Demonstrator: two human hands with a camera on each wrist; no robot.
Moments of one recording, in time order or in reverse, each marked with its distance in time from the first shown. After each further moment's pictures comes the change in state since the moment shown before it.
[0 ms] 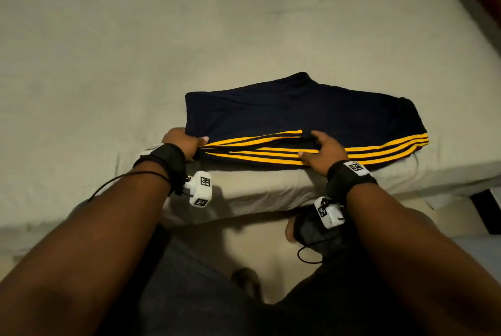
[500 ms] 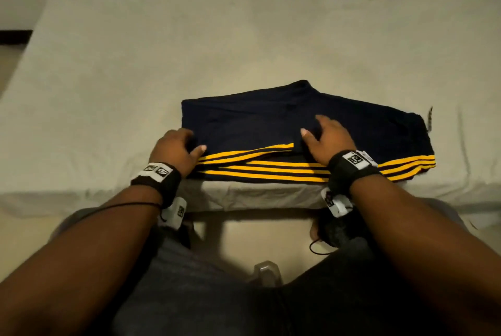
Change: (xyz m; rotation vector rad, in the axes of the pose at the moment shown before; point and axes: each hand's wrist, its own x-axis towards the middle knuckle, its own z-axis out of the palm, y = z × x) left_hand -0.042 -0.102 -0.068 0.380 0.250 0.193; right_hand -0.015 -0.091 0.033 -0.210 0.020 -0.231
